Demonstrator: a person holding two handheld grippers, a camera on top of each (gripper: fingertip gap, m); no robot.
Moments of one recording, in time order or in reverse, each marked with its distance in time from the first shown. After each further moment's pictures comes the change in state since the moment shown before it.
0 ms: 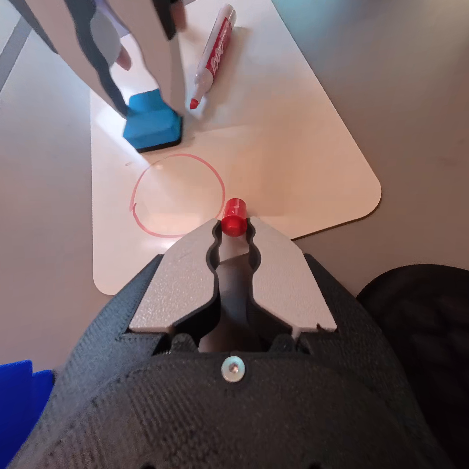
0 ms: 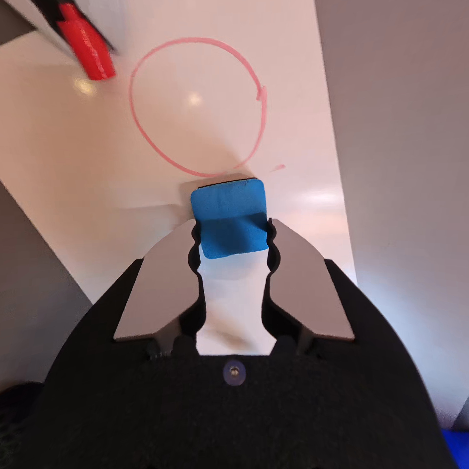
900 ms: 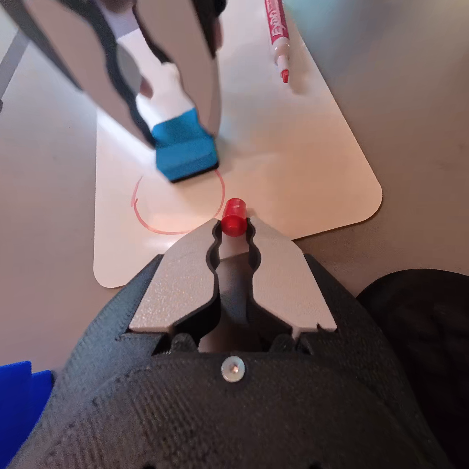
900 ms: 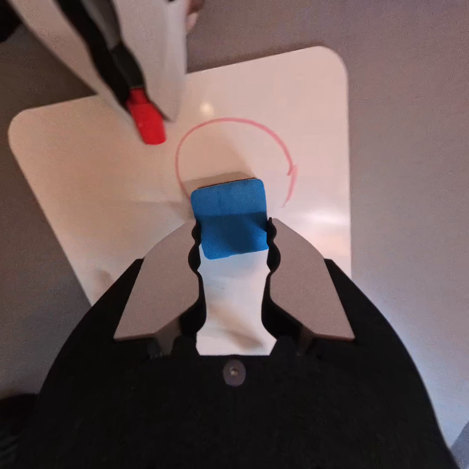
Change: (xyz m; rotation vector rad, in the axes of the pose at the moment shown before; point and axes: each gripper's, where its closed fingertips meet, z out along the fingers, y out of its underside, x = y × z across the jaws) left arm 0.002 -0.002 0.002 -0.004 -0.012 0.005; right arm -0.028 -0.033 0.008 0.032 -0.050 -0.124
